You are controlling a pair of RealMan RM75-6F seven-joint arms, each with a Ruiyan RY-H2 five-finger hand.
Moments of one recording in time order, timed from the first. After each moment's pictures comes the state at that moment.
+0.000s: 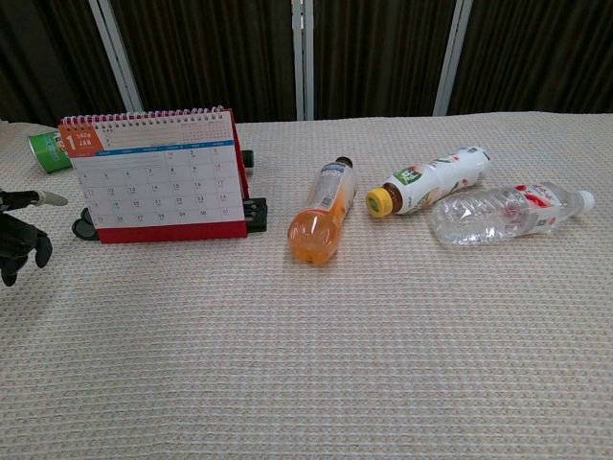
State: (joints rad) left arm -0.47 -1.34 -0.27 -1.72 0.64 0.88 0.07; right arm 0.04 -1.06 0.06 -1.65 -1.55 1.53 0.06
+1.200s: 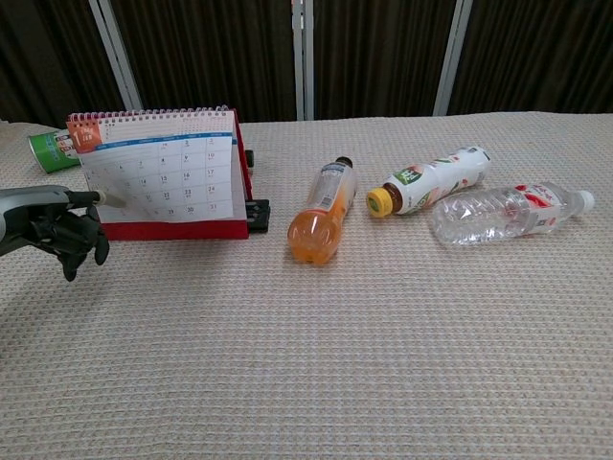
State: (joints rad) left arm -0.60 -1.42 -0.25 -1.70 0.58 0.90 0.10; right arm 0.05 -1.06 0.06 -1.65 -1.55 1.53 0.07
